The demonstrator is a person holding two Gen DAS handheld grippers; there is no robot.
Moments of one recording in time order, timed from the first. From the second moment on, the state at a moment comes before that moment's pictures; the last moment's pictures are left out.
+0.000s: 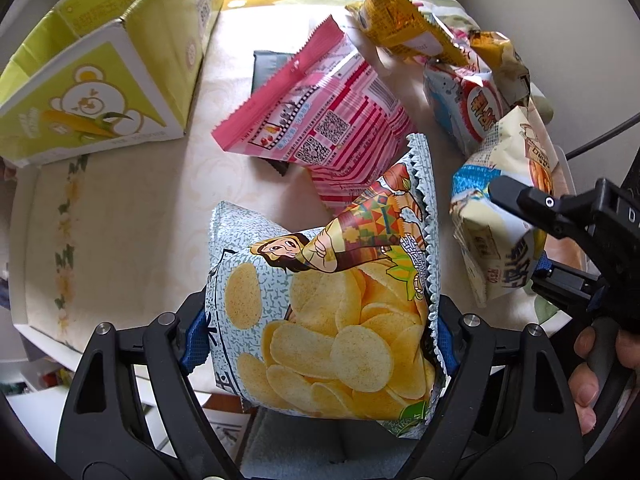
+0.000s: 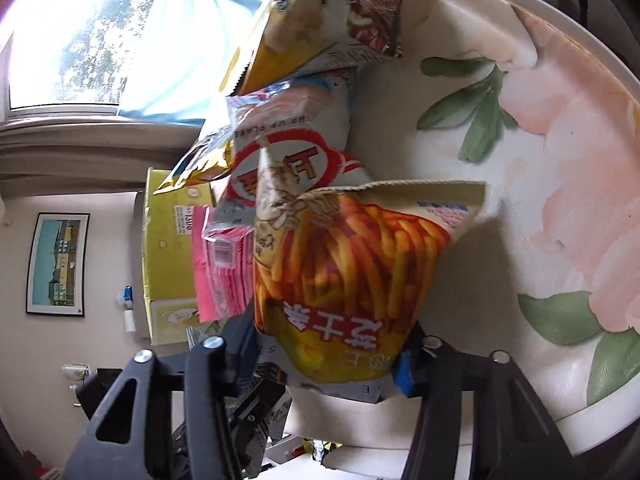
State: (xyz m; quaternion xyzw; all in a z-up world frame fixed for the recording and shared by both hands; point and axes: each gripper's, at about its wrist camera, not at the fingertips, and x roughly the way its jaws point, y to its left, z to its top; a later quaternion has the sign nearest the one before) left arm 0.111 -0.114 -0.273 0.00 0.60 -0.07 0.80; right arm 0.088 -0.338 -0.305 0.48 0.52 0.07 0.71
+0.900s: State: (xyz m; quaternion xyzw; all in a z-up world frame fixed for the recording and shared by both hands) left arm 0.102 -0.008 -0.113 -0.06 0.45 0.01 0.89; right arm 0.117 -0.276 -0.179 0.34 0.46 0.21 0.79
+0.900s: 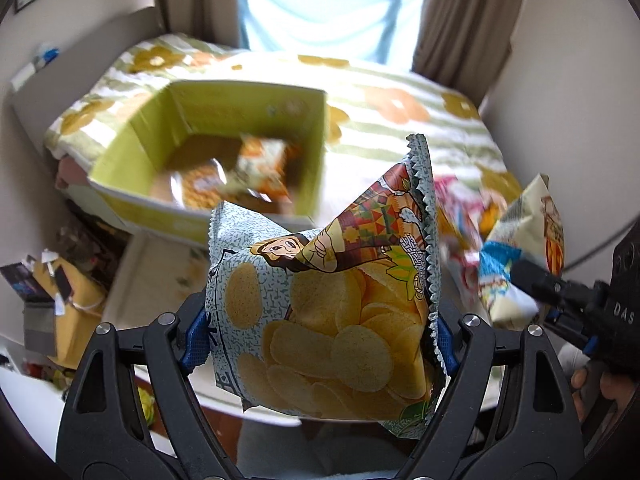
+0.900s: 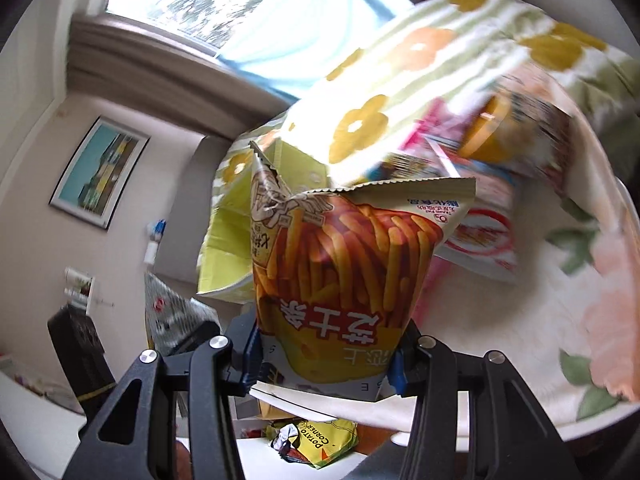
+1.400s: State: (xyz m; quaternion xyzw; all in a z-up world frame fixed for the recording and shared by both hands) left arm 0.246 0.137 -0.113 -0.06 0.47 0.03 0.88; right arm 0.228 -0.136 -0.150 0.28 0.46 0.26 0.80
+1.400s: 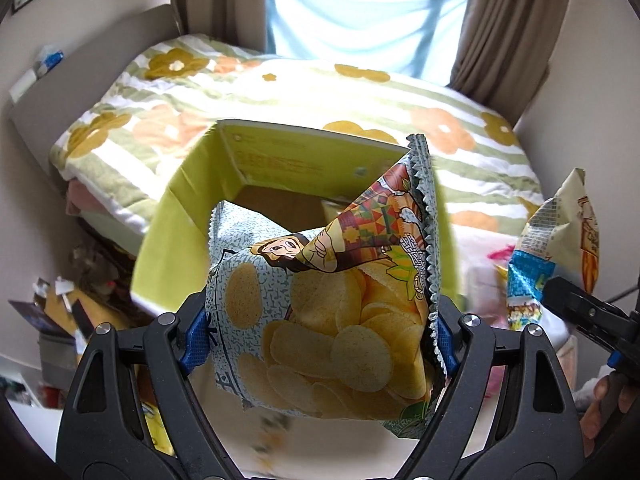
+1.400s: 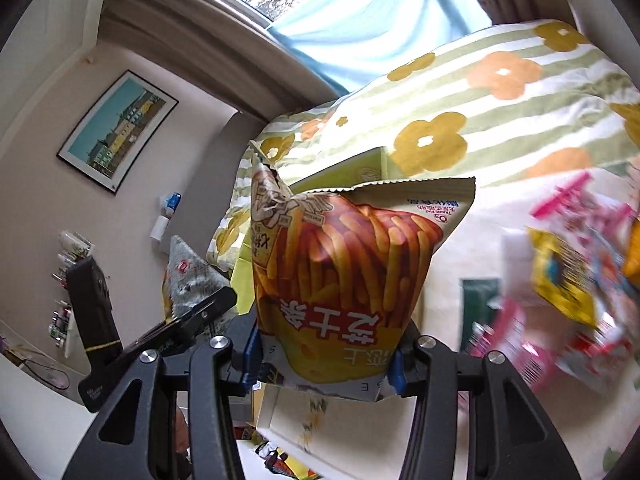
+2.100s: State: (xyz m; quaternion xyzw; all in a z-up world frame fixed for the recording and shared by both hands) left arm 0.367 0.200 -0.184 -0.01 0.52 -0.04 0.85; right arm 0.284 -0.039 -0.191 0.16 0.53 0.17 0.81
